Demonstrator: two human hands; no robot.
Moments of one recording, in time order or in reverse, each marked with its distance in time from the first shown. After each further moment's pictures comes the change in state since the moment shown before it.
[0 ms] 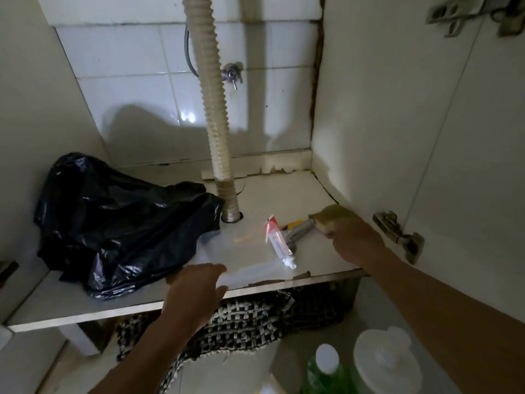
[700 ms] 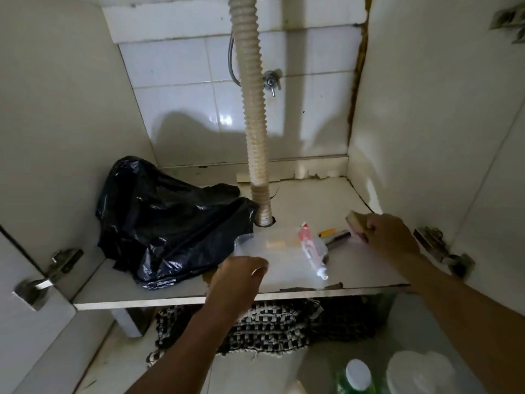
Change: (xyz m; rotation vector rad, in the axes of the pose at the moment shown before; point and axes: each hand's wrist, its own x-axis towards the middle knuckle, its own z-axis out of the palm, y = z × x) left_hand 0.006 0.015 -0.017 -0.307 0.136 -0.047; right_hand 0.020 -0.003 -0.012 0.143 0.345 -0.181
